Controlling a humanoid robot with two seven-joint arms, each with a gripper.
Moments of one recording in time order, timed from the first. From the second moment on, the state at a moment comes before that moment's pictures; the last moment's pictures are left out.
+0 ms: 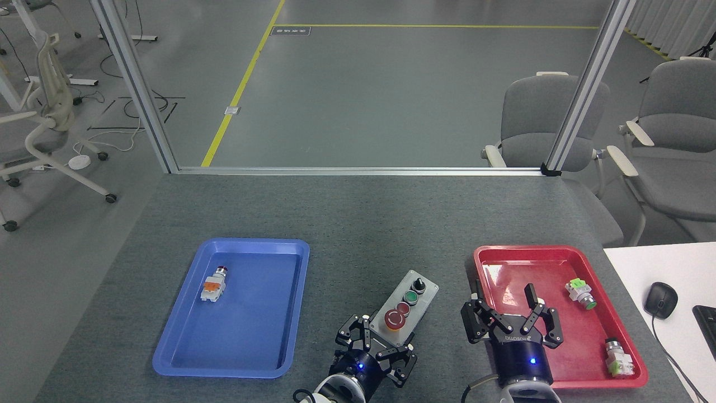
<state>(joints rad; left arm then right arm) -0.40 -0.14 -0.72 -0.86 -1.44 0.12 0.12 -0.03 0.08 -0.05 -1.50 1.48 -0.03 -0.11</state>
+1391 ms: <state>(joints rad) 0.02 0.29 -0.24 -1.58 -1.36 -0.17 0.12 -0.03 0.14 0.11 -1.47 1.54 -0.14 -0.07</state>
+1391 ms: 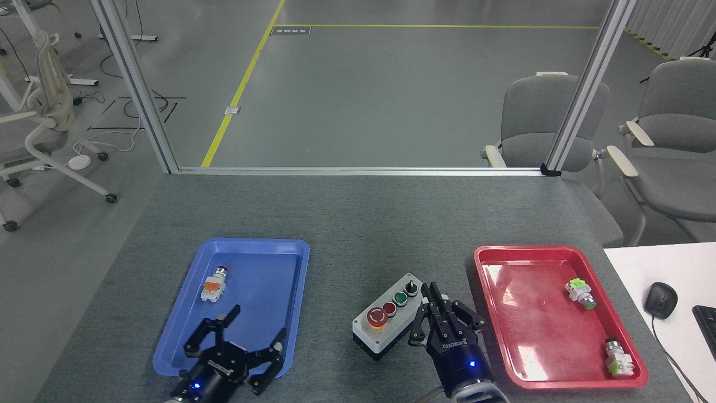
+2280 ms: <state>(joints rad) -0.26 0.20 0.17 -1.25 -1.12 0.00 0.14 -0.13 0.19 0.24 -1.18 1.60 -0.12 -0.04</state>
